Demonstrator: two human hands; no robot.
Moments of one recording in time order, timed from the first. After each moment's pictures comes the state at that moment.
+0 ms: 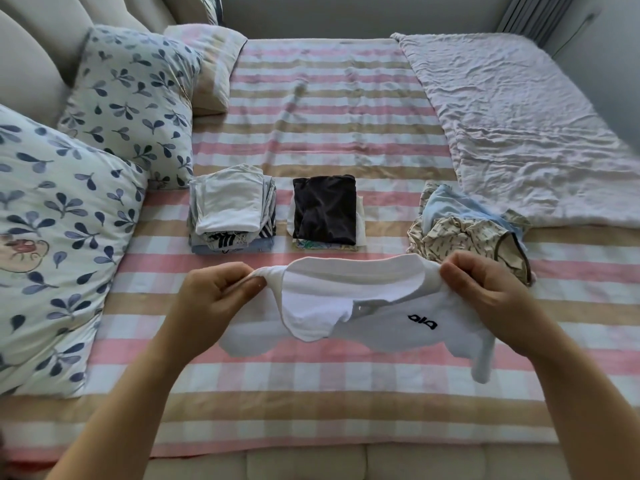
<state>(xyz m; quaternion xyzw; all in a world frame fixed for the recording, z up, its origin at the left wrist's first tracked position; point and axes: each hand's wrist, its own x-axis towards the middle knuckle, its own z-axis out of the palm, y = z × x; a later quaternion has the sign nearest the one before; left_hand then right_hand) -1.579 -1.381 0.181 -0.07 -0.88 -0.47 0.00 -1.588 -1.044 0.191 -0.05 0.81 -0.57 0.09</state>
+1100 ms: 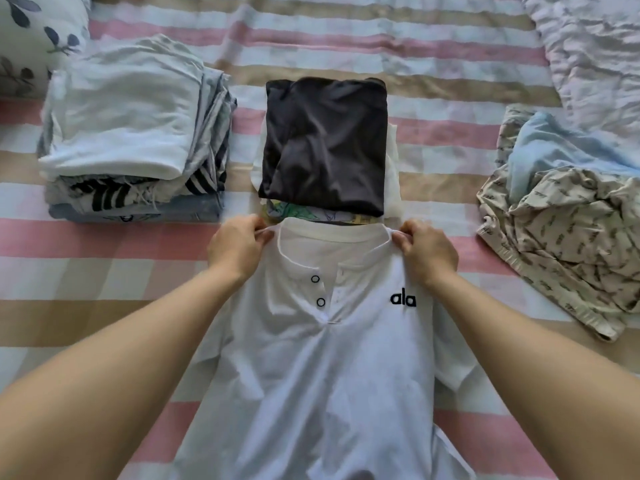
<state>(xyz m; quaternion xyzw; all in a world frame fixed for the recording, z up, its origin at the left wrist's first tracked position) -1.817 -1.349 -0.210 0.11 -0.96 -0.23 -0.06 -1.824 -1.074 -0.214 0.10 0.97 -0.21 0.09</state>
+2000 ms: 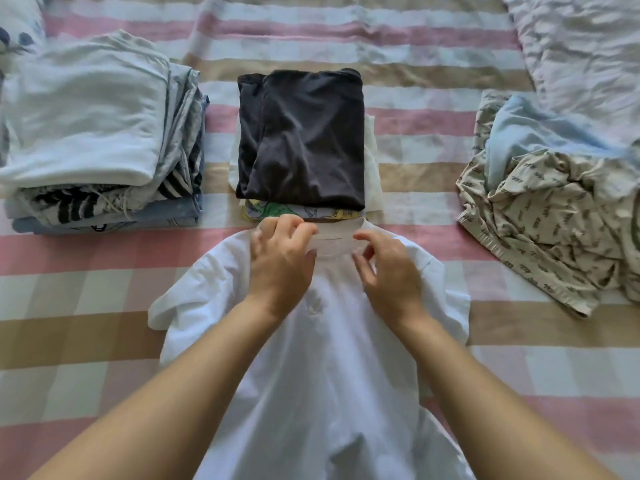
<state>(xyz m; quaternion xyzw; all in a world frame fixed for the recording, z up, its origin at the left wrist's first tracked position) -1.781 -1.271 -0.189 -0.09 -0.97 -0.22 0.06 -1.764 -1.113 -0.195 0.02 0.94 -0.34 -0.03</state>
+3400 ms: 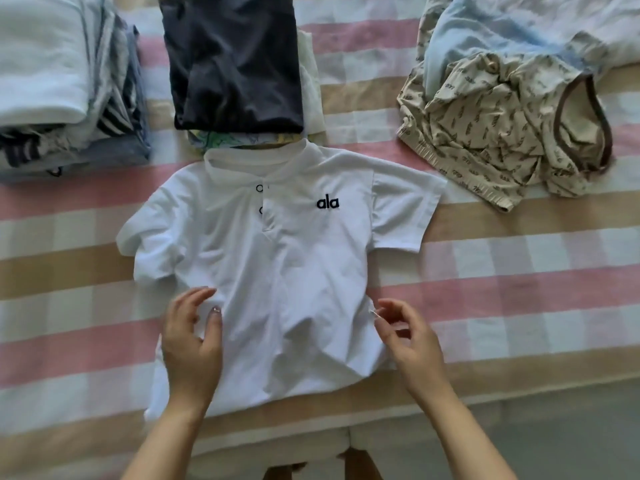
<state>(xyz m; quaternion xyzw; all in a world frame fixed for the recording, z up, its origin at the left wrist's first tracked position) -1.579 -1.301 -0.173 0.15 -0.90 -0.41 0.04 -1.541 -1.037 -0.172 0.21 0.80 -0.54 0.12</state>
